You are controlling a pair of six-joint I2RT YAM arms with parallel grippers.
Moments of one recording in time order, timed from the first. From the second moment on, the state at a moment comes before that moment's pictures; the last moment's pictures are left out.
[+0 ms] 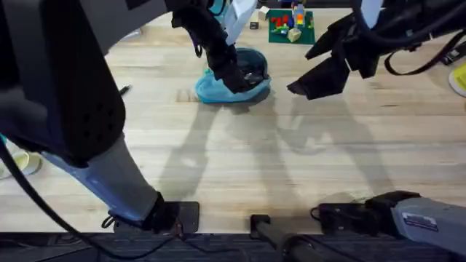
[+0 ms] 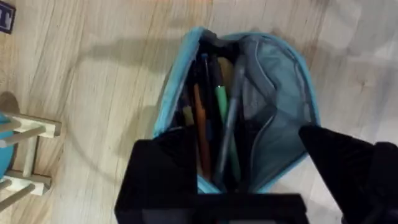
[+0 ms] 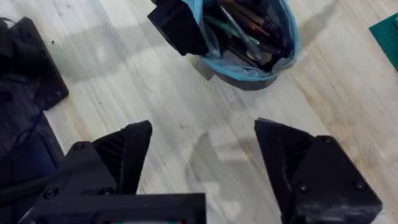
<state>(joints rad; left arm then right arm) -0.29 1.91 1.55 -1.00 0.47 0.97 0.25 1.36 1.38 -1.14 -0.55 -0.57</state>
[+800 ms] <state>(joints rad) -0.29 1.91 1.90 -1.23 0.35 0.70 0.25 1.35 1.38 -1.14 -0.55 -0.57</state>
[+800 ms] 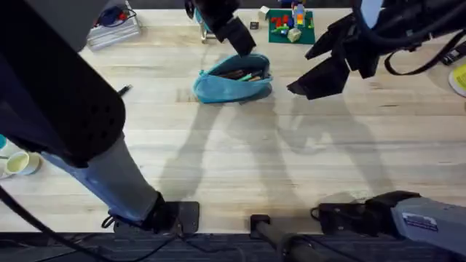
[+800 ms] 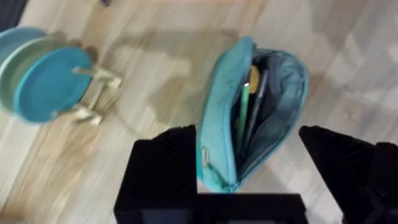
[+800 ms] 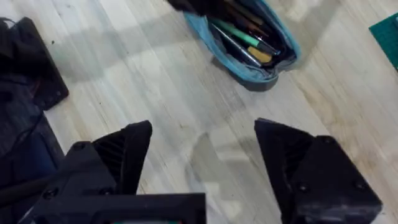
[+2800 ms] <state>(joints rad) 0.50 1.55 1.37 -1.05 0.03 0.75 0.25 1.36 1.38 -1.14 -0.55 -0.57</state>
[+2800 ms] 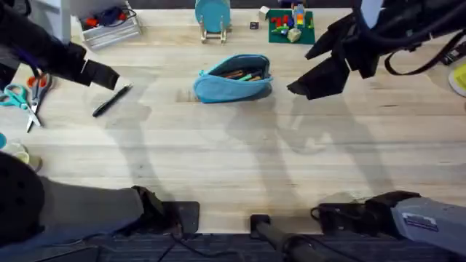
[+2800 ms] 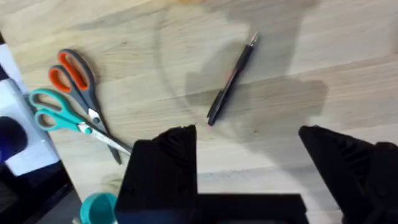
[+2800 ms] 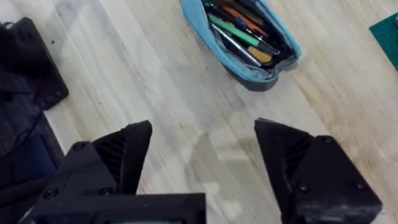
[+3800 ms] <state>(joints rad) 0.57 1.94 1.37 -0.93 0.11 0.89 0.25 1.35 1.38 -1.14 -0.55 -0.57</state>
